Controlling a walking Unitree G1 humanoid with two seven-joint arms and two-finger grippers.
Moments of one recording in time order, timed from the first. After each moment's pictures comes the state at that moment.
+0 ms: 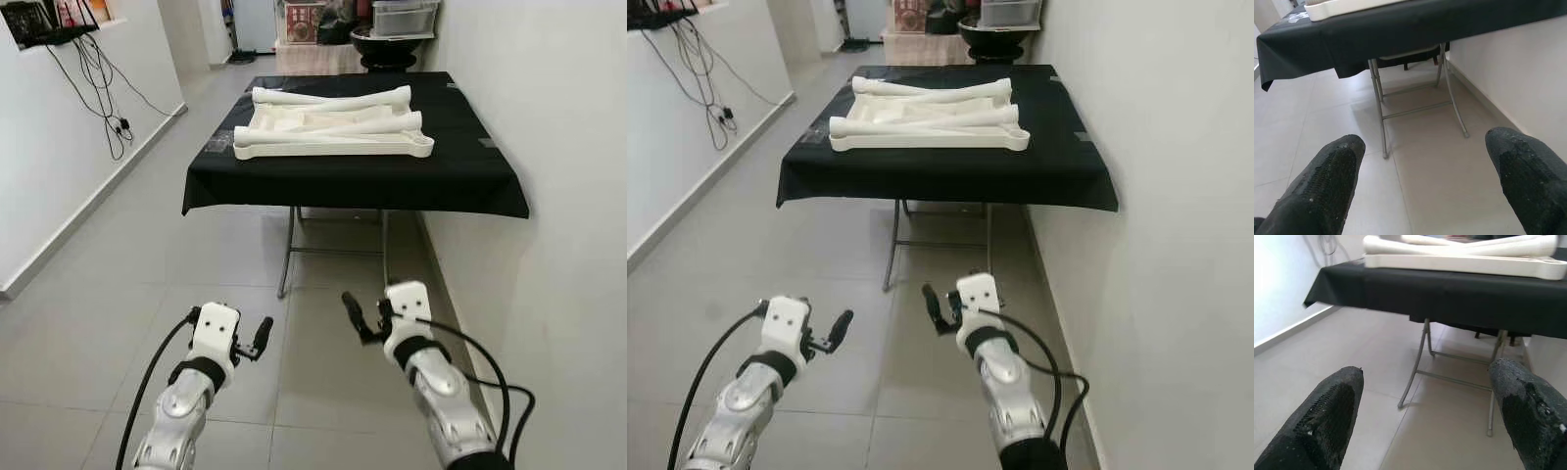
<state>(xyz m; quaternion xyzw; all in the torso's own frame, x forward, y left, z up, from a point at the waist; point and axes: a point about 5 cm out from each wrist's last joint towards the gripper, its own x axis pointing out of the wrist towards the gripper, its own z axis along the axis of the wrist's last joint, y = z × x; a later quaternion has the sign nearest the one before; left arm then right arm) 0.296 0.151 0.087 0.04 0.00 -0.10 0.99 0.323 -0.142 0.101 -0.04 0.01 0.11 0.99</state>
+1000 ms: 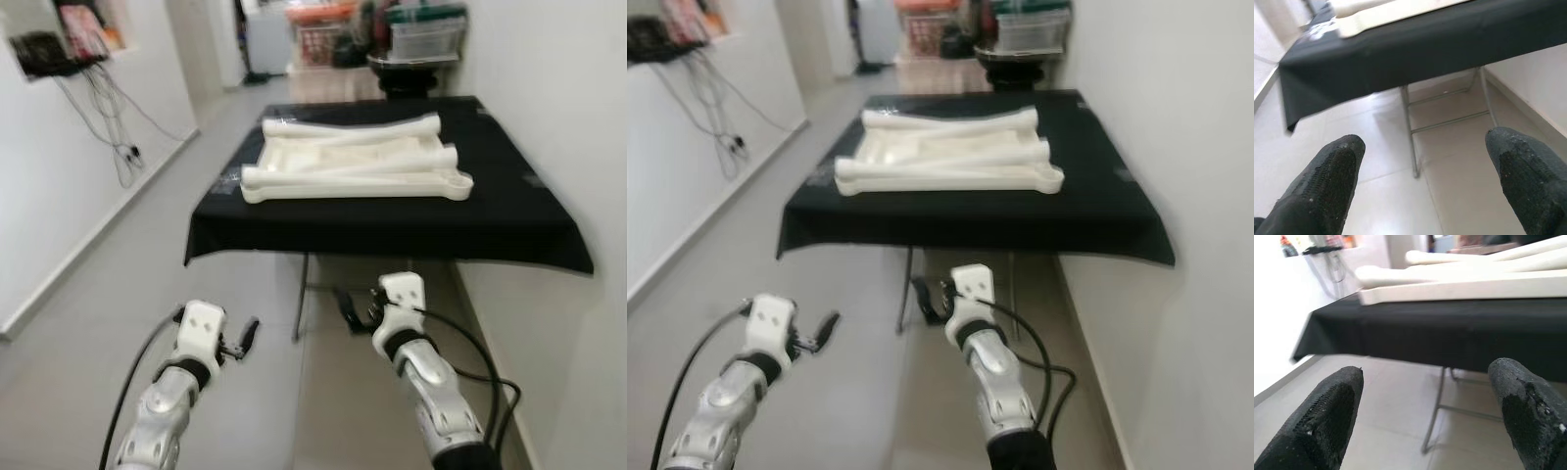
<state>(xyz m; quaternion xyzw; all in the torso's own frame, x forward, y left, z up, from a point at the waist) 0.291 0.161 0.082 0.05 0.03 -0.12 0.99 0.318 -0.133 0.101 0.00 0.01 0.12 0.99</state>
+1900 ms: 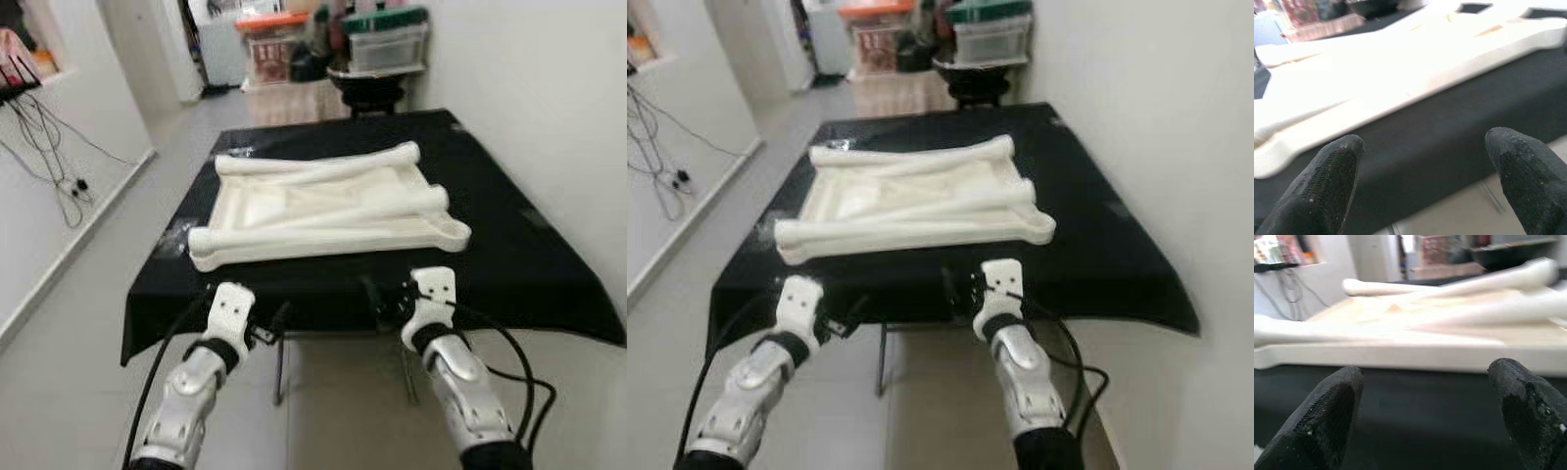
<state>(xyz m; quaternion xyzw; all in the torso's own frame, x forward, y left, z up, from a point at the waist) 0.304 0.134 0.111 0.05 -0.03 -0.17 0.98 0.323 -0.149 0.114 0.01 -0.01 0.13 0.99</state>
